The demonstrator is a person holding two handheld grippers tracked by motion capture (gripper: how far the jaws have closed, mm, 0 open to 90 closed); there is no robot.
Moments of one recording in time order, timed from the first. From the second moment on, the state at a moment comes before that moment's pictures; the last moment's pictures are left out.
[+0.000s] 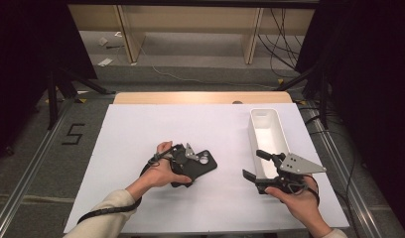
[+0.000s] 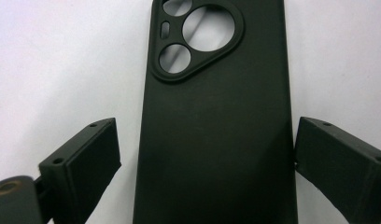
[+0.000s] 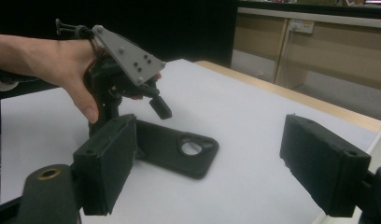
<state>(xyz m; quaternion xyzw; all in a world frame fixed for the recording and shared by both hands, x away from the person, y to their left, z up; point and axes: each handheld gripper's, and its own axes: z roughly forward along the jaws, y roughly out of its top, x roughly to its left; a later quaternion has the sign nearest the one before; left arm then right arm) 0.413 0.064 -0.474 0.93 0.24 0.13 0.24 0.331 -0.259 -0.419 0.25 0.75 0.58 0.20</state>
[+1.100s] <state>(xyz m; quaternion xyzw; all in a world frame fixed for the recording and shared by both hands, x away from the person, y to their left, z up) 0.431 0.064 -0.481 0.94 0.25 0.08 0.23 0.331 -0.259 -0.419 0.25 0.75 0.58 0.20</state>
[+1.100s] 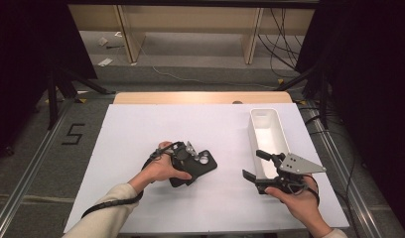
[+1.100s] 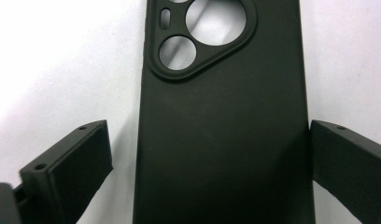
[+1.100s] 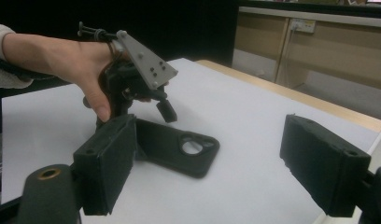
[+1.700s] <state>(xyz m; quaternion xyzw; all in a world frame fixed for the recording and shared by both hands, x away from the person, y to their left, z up) 0.436 0.063 -0.479 0.94 0.23 0.05 0.23 0.331 -0.258 -0.419 0.25 0.75 0.58 0.20</state>
